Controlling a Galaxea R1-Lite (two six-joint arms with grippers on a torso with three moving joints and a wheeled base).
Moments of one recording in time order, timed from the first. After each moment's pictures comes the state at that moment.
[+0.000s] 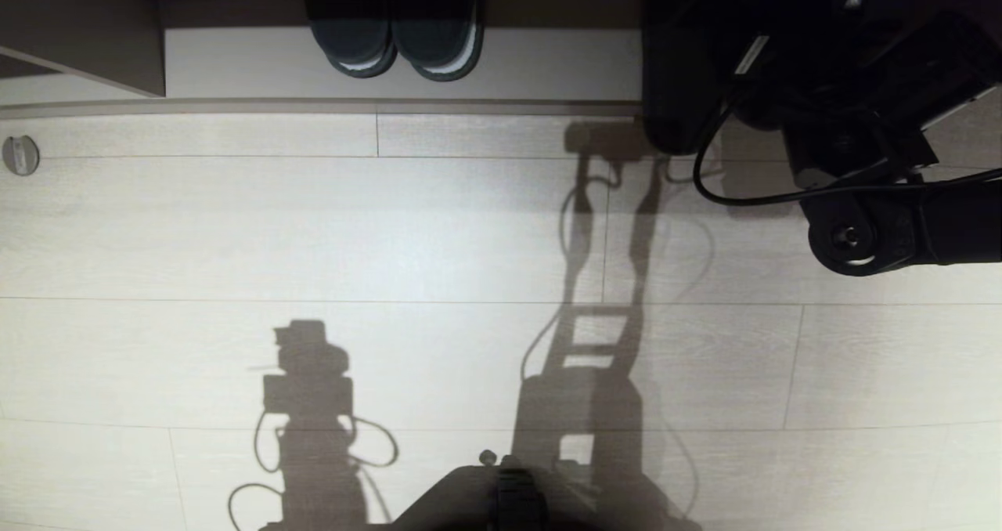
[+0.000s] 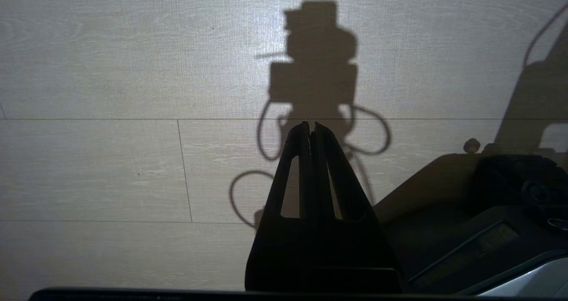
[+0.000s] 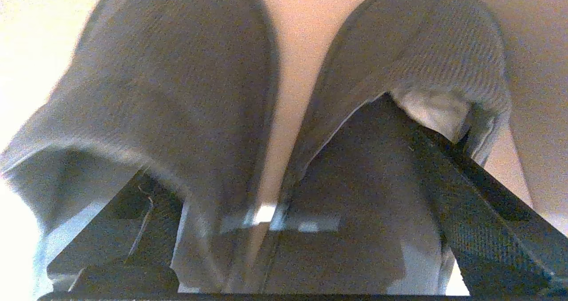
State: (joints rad) left arm 0.00 0.00 0.00 0.00 0.00 0.00; right arm 0.25 1.95 -1.45 -1.28 -0.26 -0.25
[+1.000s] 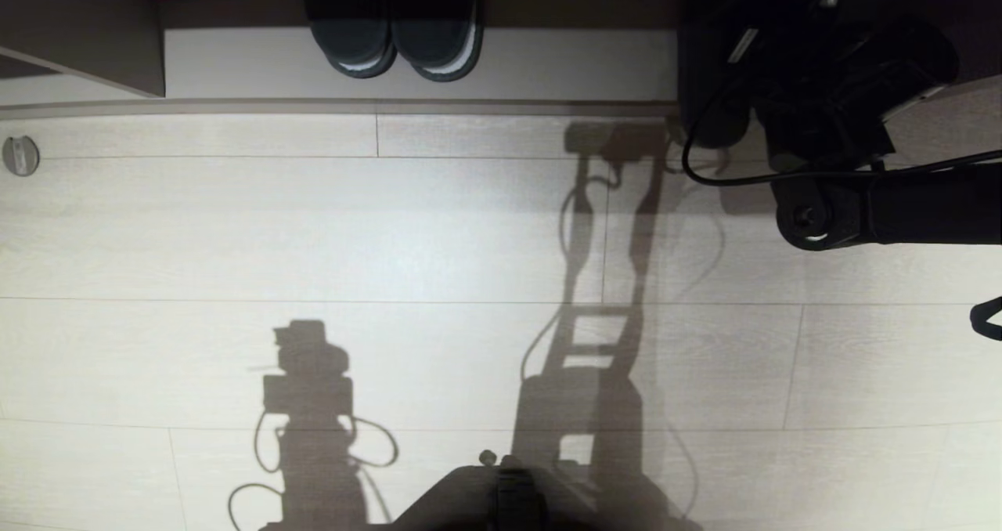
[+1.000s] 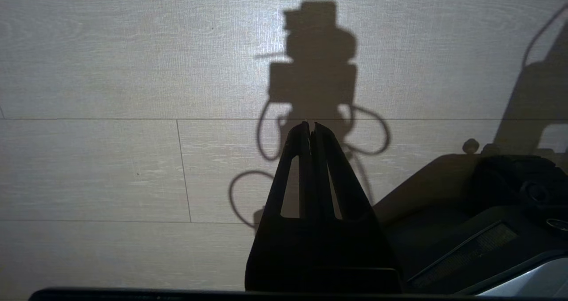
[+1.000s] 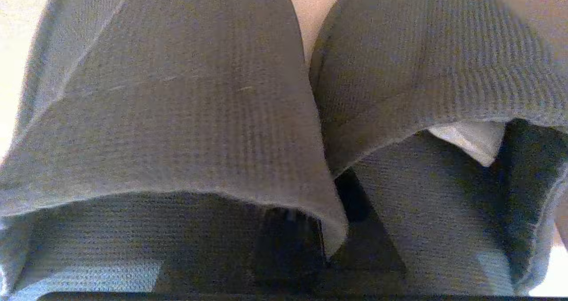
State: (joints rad) left arm 0.00 0.00 0.00 0.00 0.00 -0.01; right arm 0.21 2.10 -1.68 -1.26 -0.26 -0.25
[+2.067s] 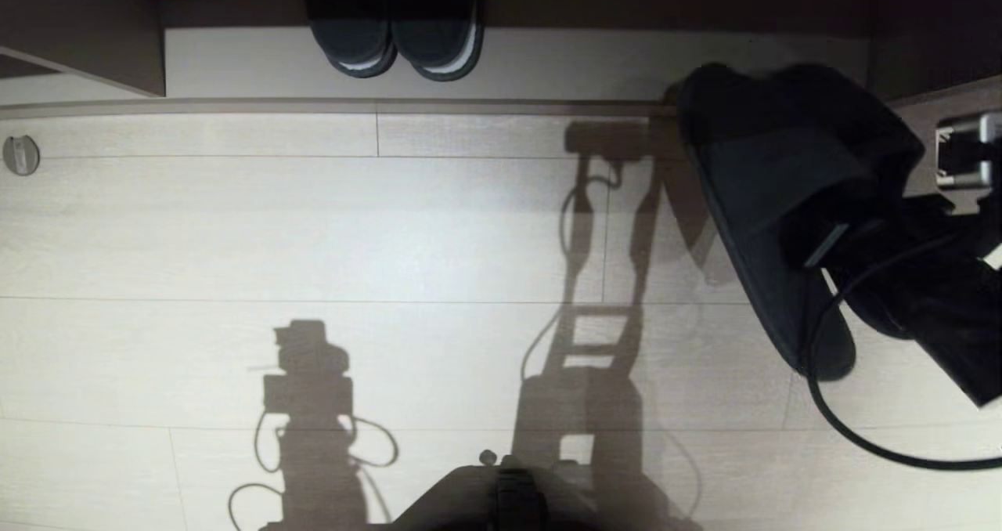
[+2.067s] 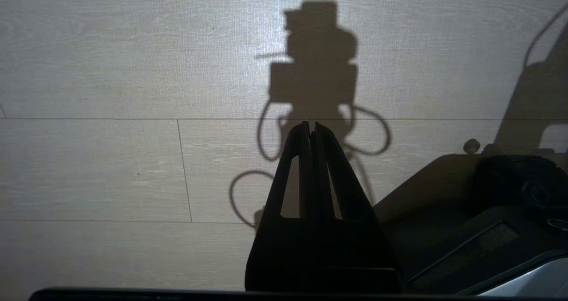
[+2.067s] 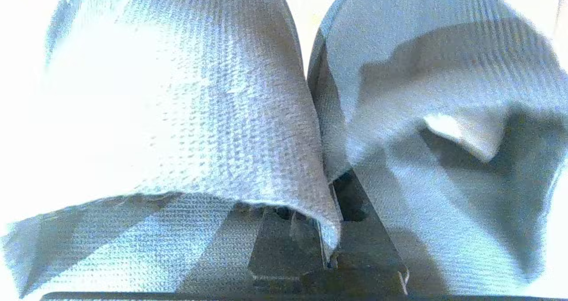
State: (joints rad) left arm 0.00 0.00 0.00 0.00 0.00 0.00; right arm 0.31 1.44 -0.52 -1.25 -0.14 -0.10
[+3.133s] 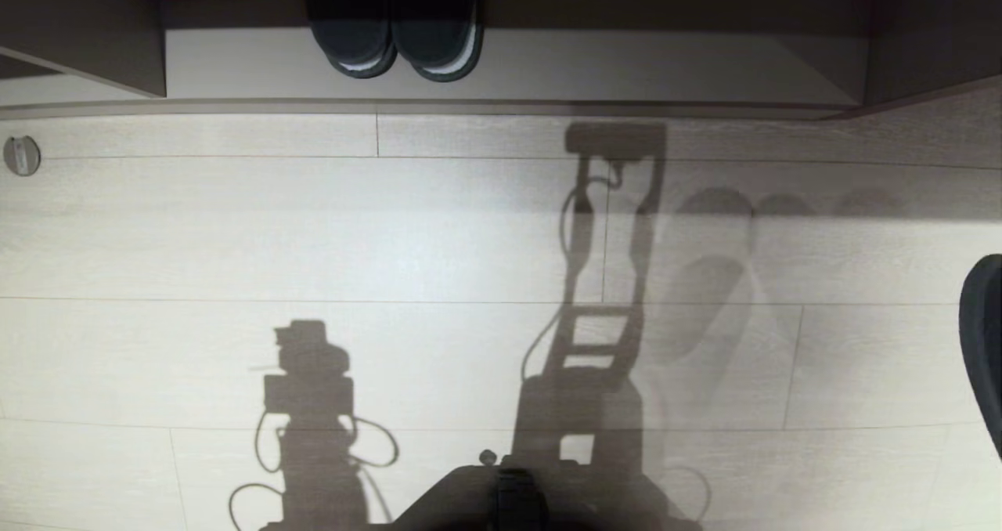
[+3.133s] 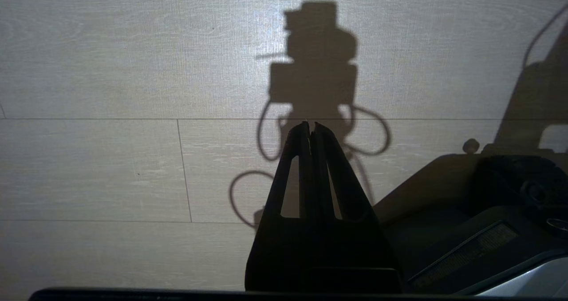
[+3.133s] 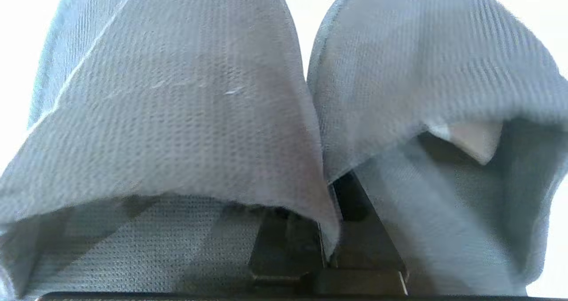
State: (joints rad) left arm 0.00 0.00 0.00 0.00 0.00 -0.01; right arm 0.13 0.34 -0.25 -0.29 -0.07 -0.07
